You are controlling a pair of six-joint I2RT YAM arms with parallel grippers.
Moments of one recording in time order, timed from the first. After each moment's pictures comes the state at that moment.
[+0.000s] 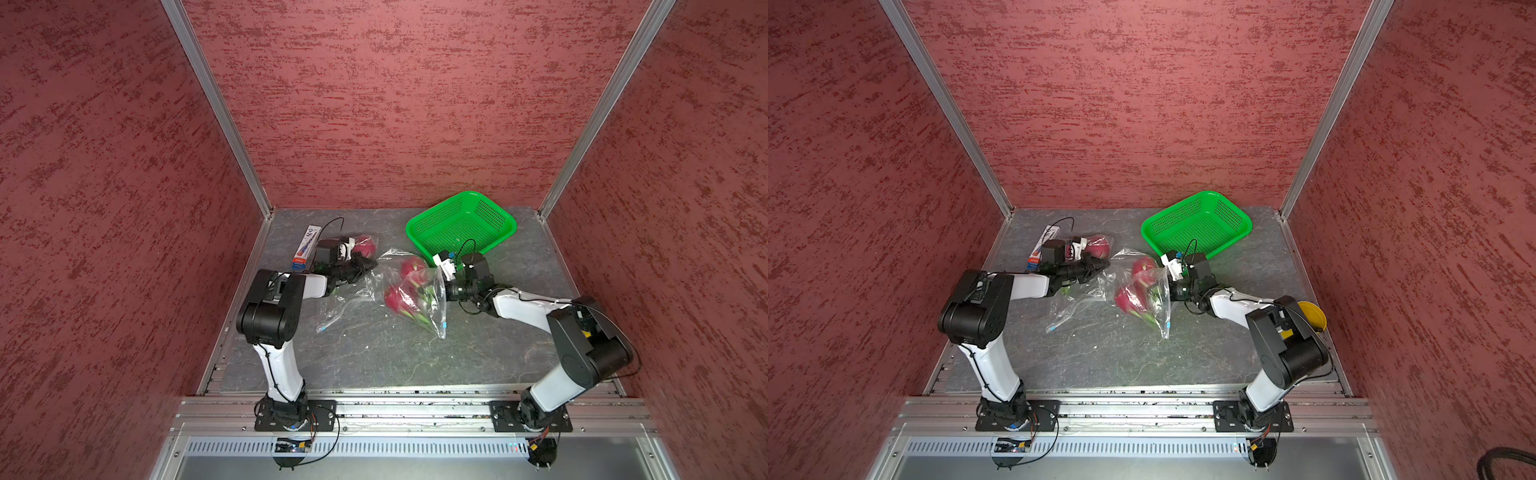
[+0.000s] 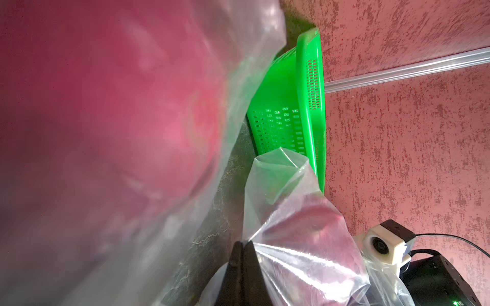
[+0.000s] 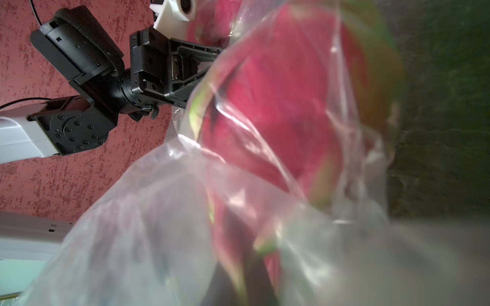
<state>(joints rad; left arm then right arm) -0.14 1.87 0.89 0.42 0.75 -0.87 0.42 1.61 0.78 0.18 -0.74 0.53</state>
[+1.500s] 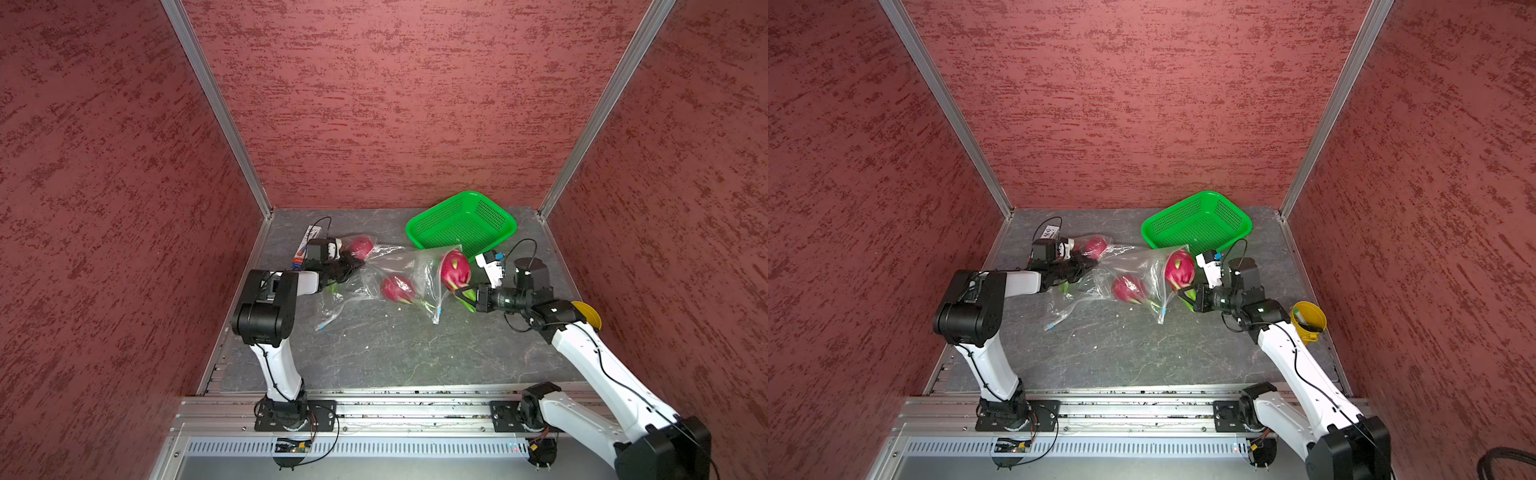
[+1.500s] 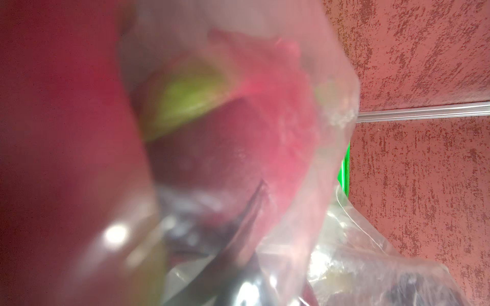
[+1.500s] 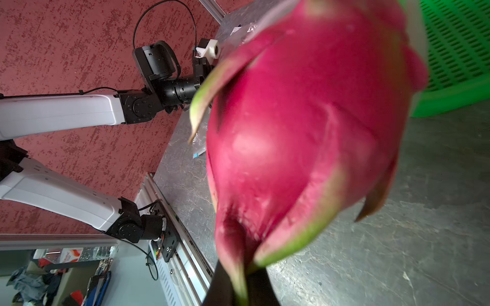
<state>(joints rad) -0.07 1.88 0.93 0.29 0.68 -0.85 0.26 0.97 0.77 -0.44 -0.69 0.36</state>
